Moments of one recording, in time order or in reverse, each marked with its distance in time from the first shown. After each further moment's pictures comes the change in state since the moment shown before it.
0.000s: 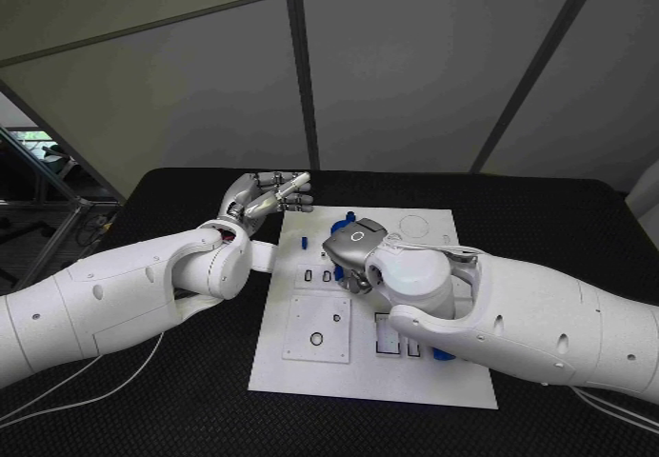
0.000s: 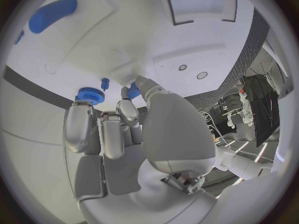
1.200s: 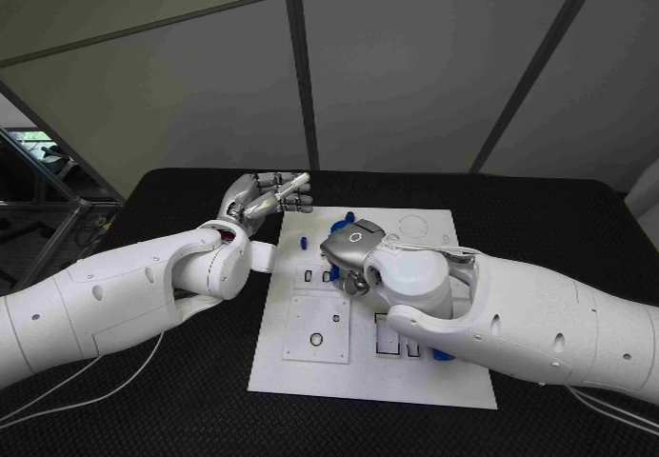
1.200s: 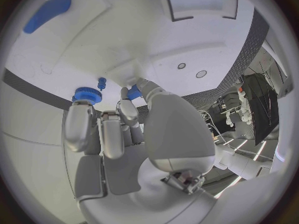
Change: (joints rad) left arm 0.000 0.001 0.000 -0.002 0.000 0.000 -0.002; left_hand 0.000 0.000 0.000 0.000 0.000 0.000 0.000 0.000 0.000 0.000 0.000 -0.004 0.000 -0.004 0.004 0.000 0.001 0.000 -0.003 0.004 0.000 0.000; right arm -0.002 0.004 -0.003 -0.007 0.008 -0.021 0.015; right_hand -0.018 -0.005 0.010 -0.004 -0.013 -0.012 -0.002 -0.004 0.010 -0.005 -0.002 -0.004 0.002 0.000 0.000 -0.010 0.000 0.000 0.000 0.000 -0.010 -0.007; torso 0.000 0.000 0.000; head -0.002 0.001
